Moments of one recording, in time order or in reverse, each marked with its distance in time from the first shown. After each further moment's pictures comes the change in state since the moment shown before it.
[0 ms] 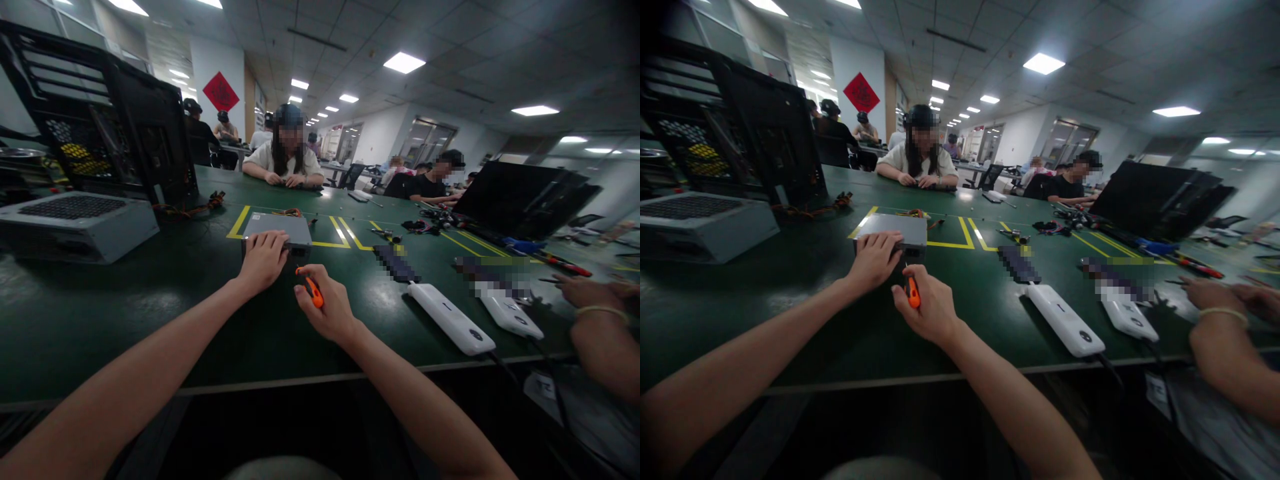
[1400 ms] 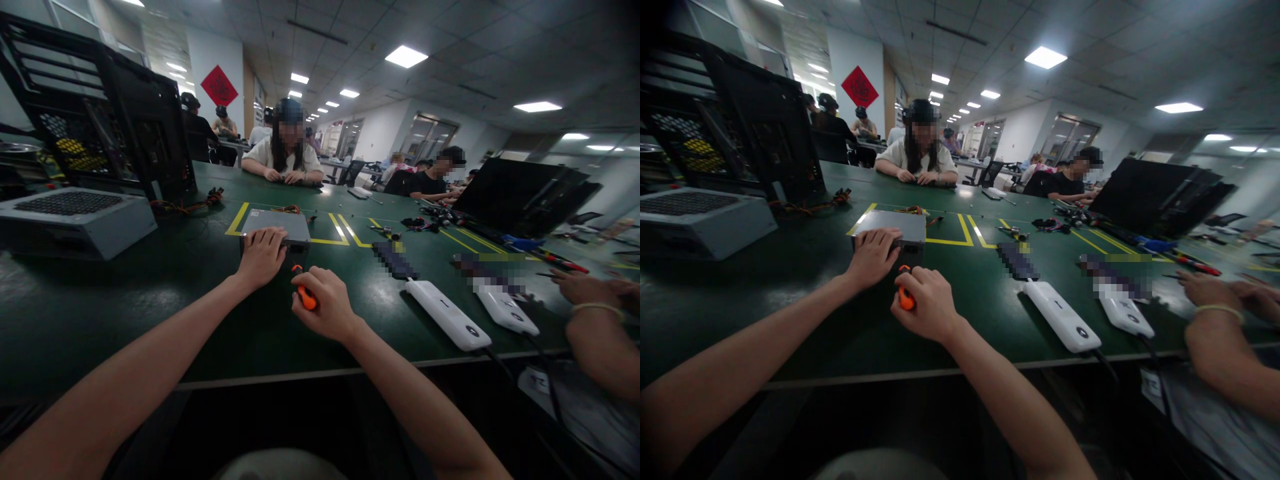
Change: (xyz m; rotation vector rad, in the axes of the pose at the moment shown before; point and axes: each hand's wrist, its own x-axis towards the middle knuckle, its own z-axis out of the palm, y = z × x) left_hand 0.000 0.001 -0.002 -0.019 -0.018 -0.012; right_hand -0.002 0.004 -0.003 -0.139 -0.034 -0.149
